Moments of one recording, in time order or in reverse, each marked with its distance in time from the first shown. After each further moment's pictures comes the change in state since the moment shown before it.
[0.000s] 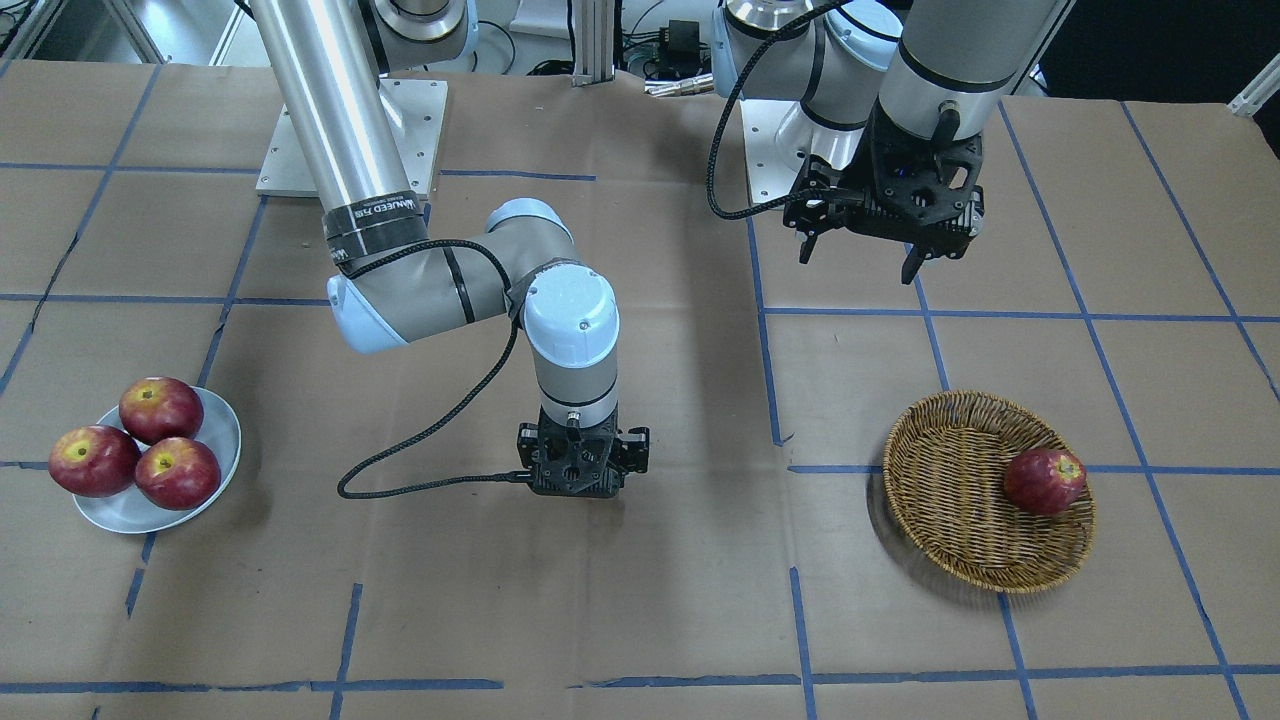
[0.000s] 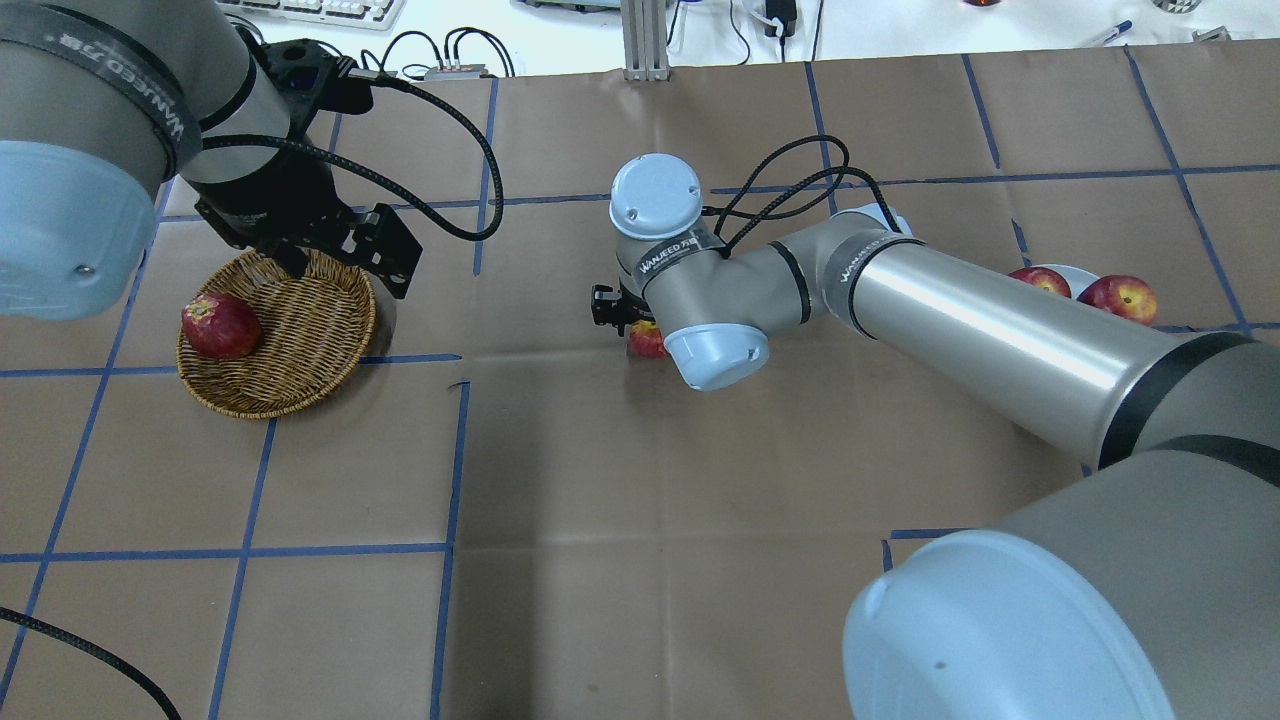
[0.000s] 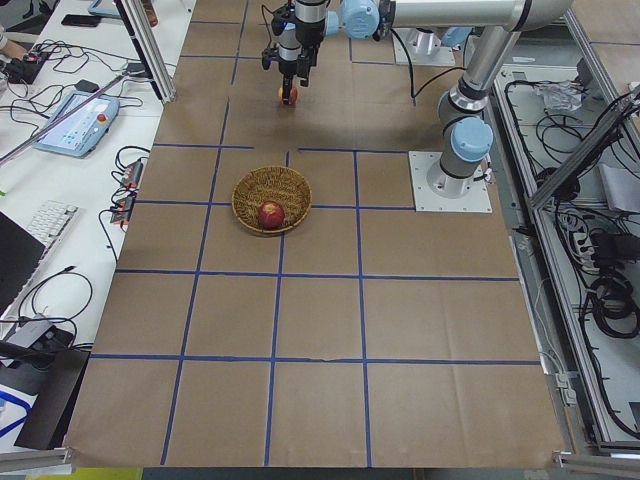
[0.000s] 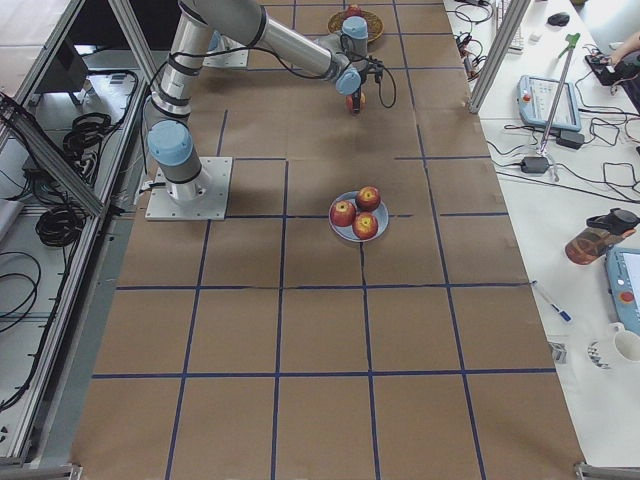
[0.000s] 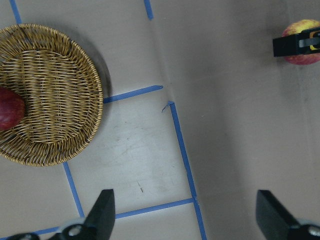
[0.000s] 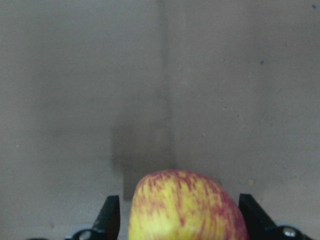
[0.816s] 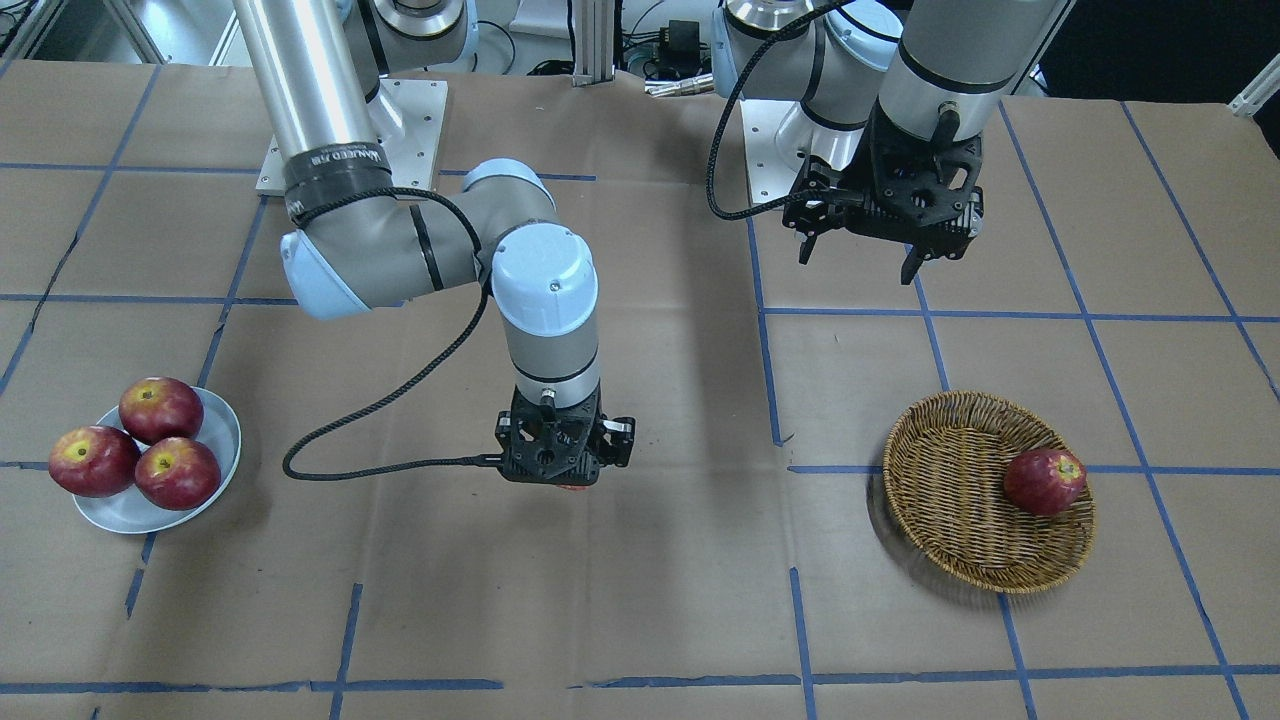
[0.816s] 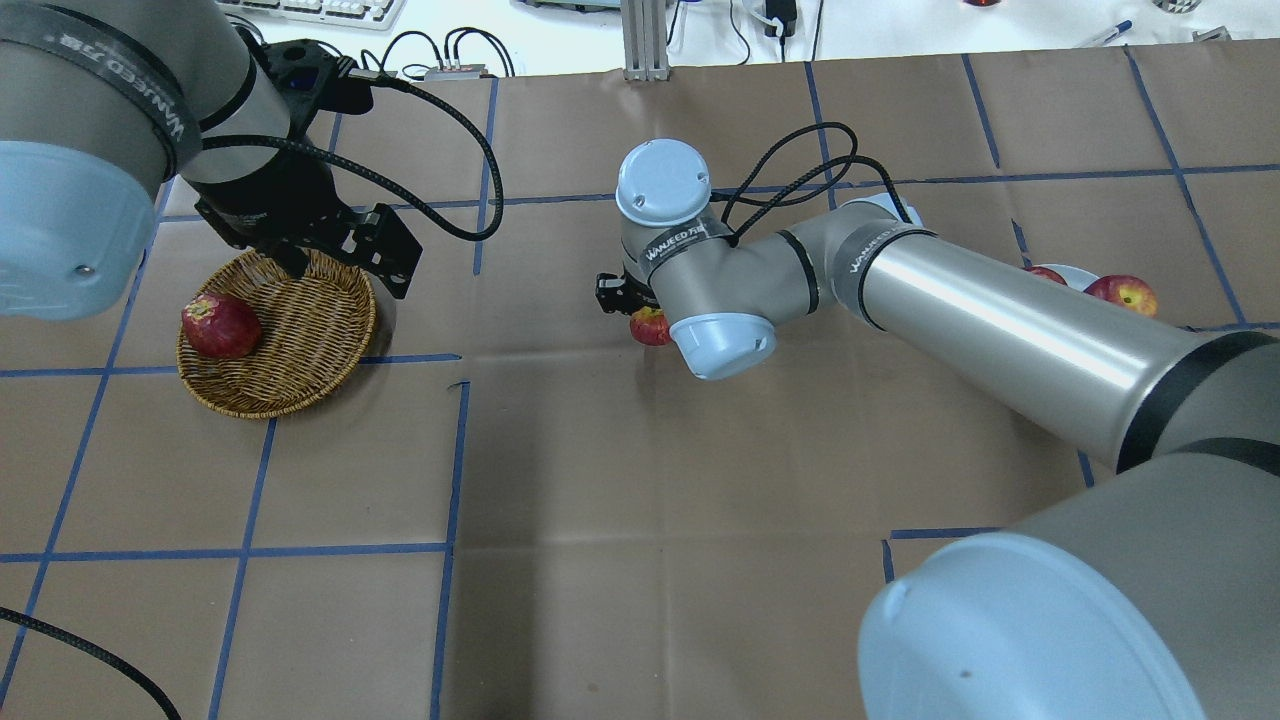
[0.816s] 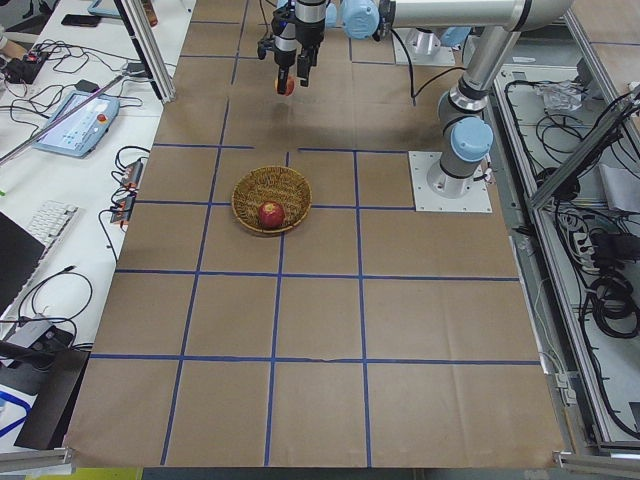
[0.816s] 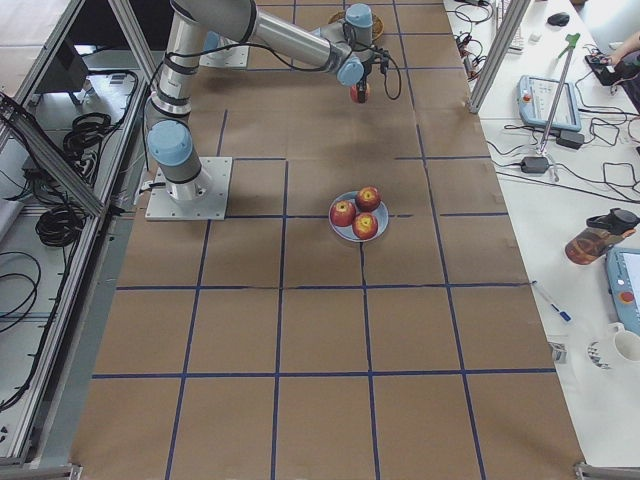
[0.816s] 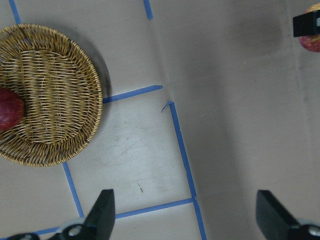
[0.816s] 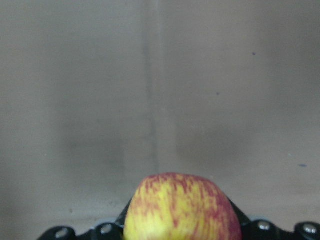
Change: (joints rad) left arm 0.000 0.000 -0.001 0.000 -0.001 0.001; right arm -0.047 -0.123 -0.043 0.156 0.007 -0.024
